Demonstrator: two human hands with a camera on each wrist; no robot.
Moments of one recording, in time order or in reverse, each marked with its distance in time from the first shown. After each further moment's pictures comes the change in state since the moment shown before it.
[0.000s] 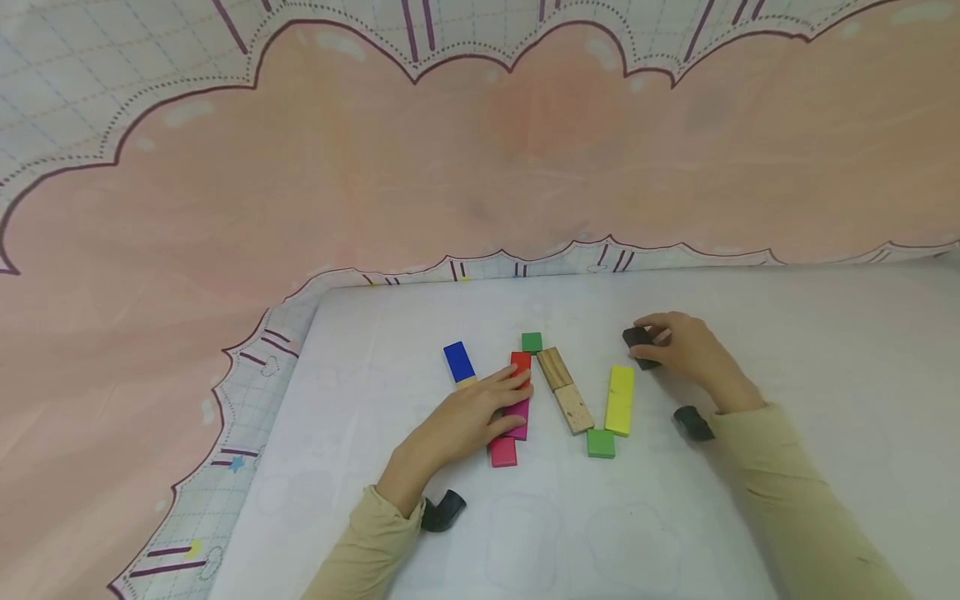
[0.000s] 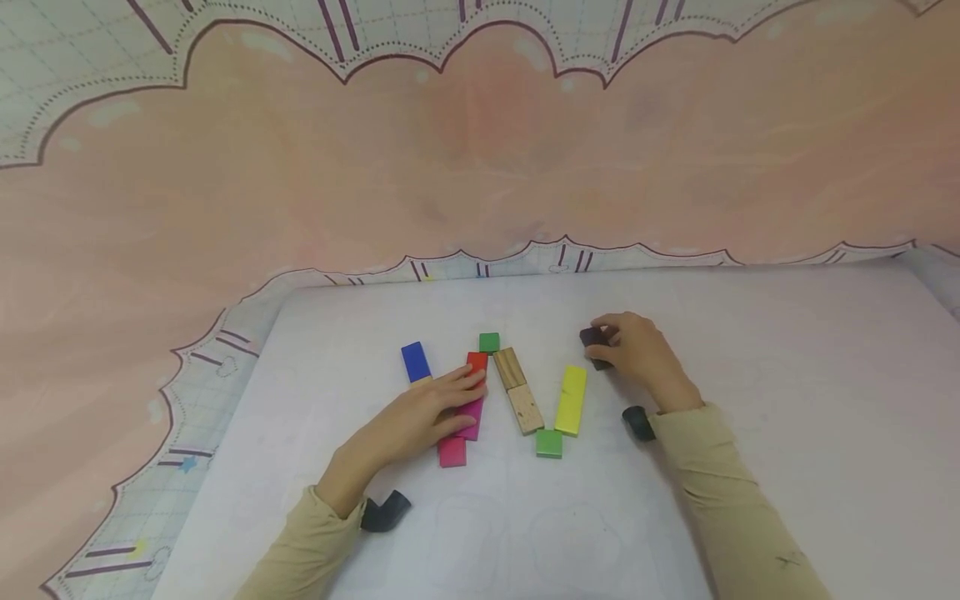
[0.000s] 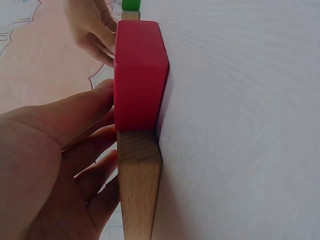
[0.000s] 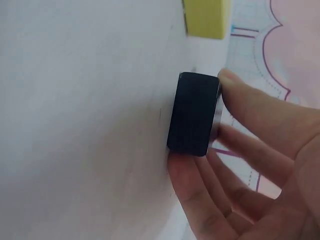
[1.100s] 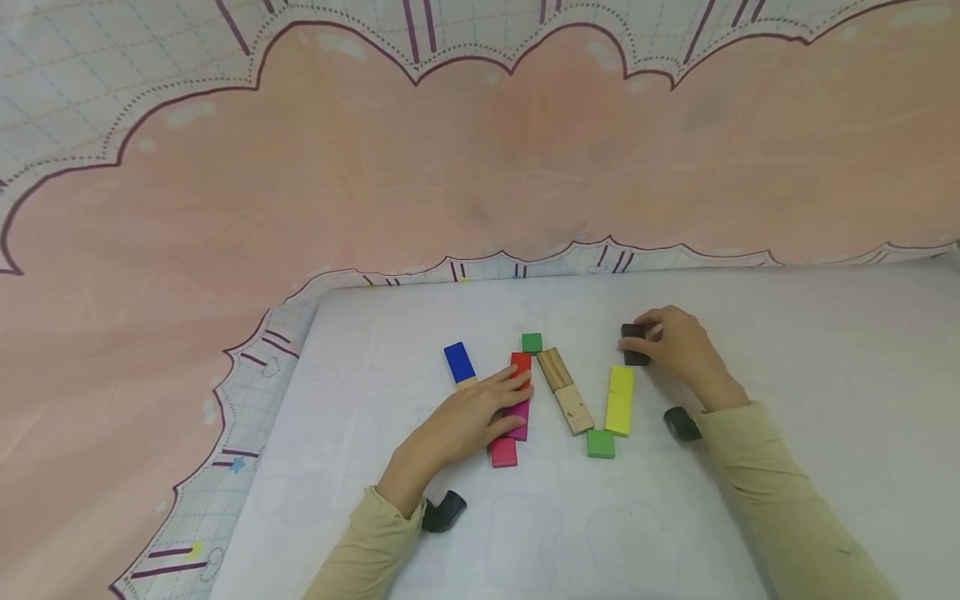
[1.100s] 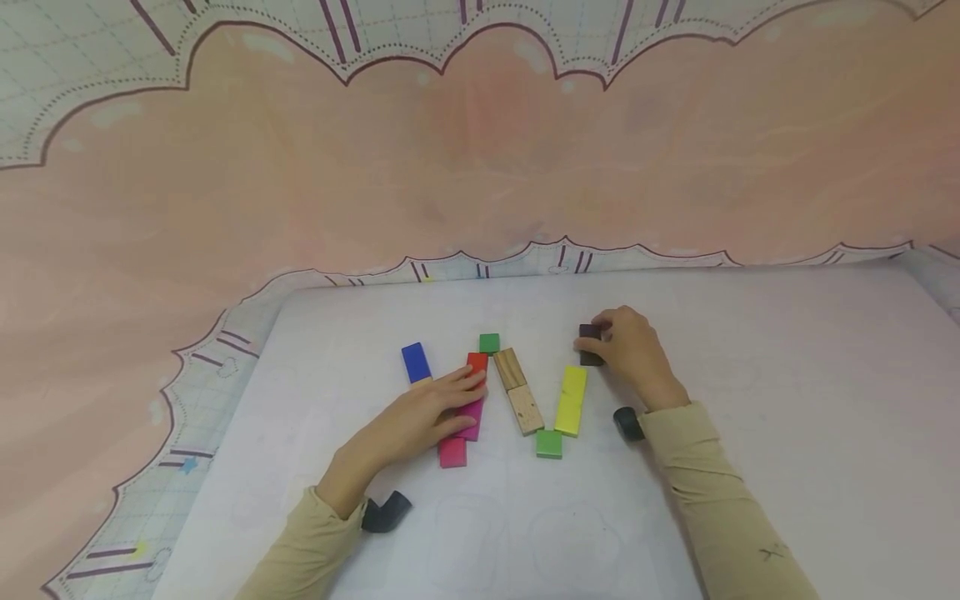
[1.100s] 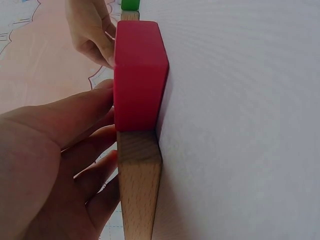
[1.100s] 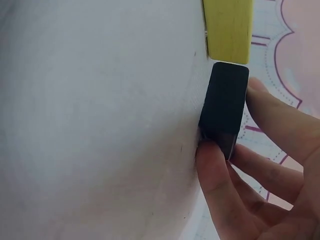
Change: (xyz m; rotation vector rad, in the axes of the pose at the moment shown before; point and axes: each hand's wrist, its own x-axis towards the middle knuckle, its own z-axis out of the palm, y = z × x) left_hand 0.000 0.000 0.000 0.002 -0.009 -0.001; right_hand 0.006 -0.010 0.010 0.045 0.118 0.085
